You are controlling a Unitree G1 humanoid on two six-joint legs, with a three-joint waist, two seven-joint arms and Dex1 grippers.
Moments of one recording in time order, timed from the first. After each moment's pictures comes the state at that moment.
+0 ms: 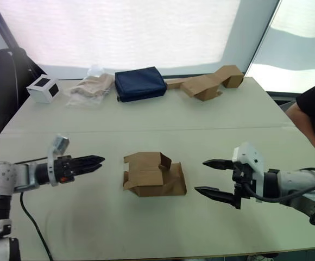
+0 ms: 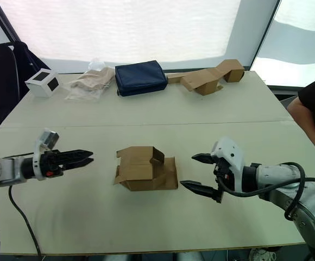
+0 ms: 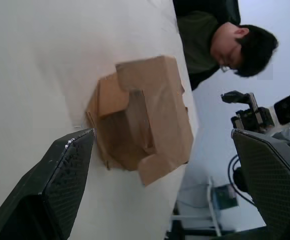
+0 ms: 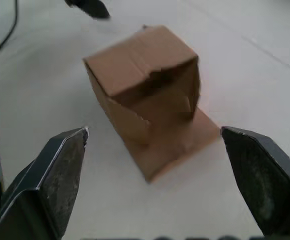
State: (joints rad) left arm -0.42 0.75 0.30 0.23 -0.91 1.51 -1.06; right arm -0.13 -0.91 -0.23 -0.79 0.85 0.96 0.75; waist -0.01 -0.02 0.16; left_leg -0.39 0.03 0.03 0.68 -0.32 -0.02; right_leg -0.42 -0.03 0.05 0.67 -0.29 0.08
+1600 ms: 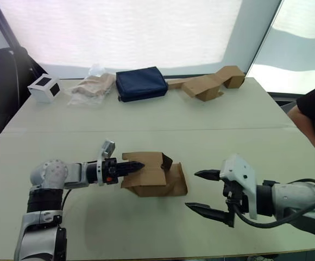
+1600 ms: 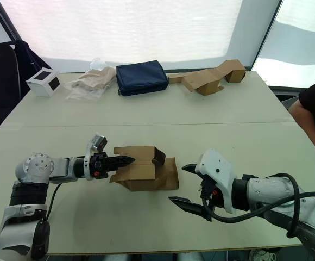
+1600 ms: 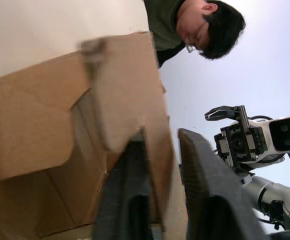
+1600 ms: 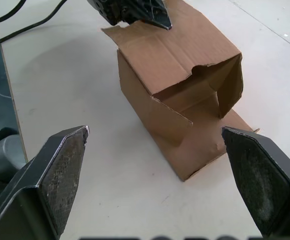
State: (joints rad) left arm -0.55 0.47 0.22 0.25 -0.97 1.52 -0.85; right arm -0.06 -0.99 -0.21 -0.93 1.03 0.99 0.51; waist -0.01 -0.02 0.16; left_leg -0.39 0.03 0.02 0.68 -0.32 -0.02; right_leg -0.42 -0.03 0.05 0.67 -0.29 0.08
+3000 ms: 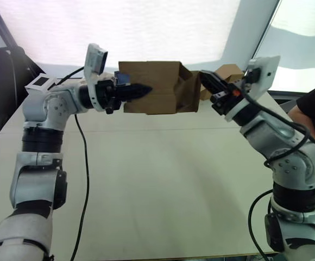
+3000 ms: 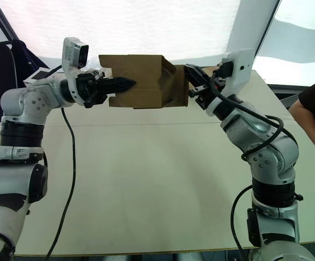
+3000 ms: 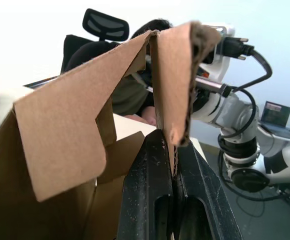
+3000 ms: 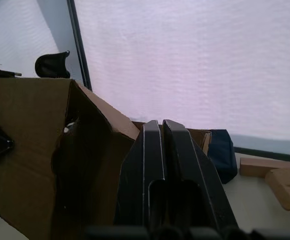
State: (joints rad) left arm -1.11 0.58 0.05 0.37 -0.72 0.85 -1.31; right arm -0.68 -0.50 -0.13 -0.41 0.87 0.69 0.12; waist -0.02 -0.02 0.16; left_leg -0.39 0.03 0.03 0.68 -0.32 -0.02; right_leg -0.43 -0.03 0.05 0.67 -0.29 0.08
